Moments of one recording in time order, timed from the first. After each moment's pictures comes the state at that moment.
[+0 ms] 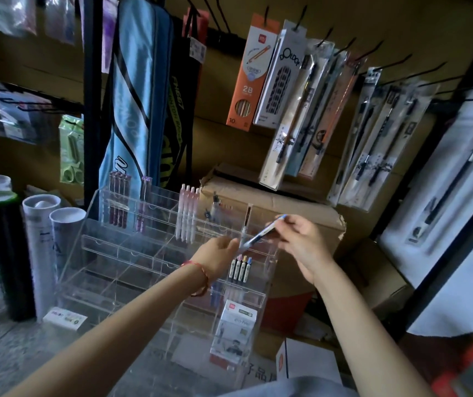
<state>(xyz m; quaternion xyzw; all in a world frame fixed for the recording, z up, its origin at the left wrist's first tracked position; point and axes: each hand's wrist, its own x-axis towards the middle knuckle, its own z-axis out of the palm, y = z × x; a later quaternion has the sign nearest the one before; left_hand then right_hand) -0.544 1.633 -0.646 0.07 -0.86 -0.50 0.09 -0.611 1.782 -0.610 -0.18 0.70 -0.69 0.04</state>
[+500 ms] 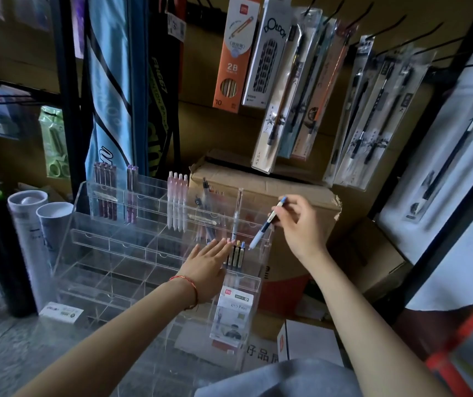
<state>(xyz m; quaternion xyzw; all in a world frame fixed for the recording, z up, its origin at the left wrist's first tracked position) -0.553 1.635 -0.701 -0.02 -0.99 -0.16 0.03 -0.631 1.796 -0.630 -0.24 0.78 -0.56 -0.15</state>
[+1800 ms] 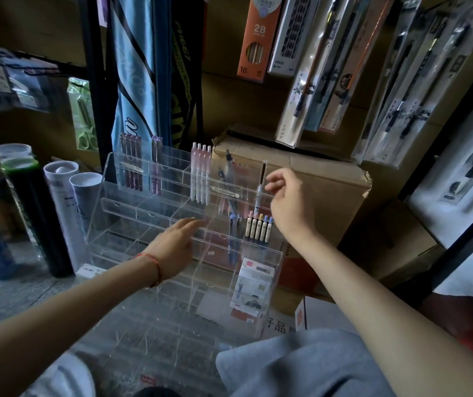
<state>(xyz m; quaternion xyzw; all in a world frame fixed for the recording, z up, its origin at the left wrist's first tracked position) -0.504 1.577 -0.713 0.05 -0.96 -0.27 0.10 -0.600 1.752 -0.635 -0.27 0.84 -0.42 -0.22</state>
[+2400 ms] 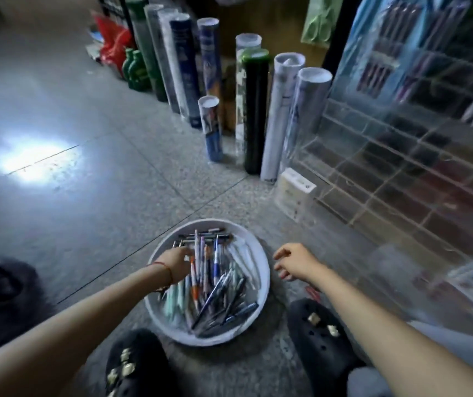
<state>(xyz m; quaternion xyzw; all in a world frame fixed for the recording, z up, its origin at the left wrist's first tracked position) -0.232 1.428 -0.892 0.51 -0.80 -0.28 -0.17 -0.445 1.552 -0.918 -0.27 0.82 -0.24 0.44</state>
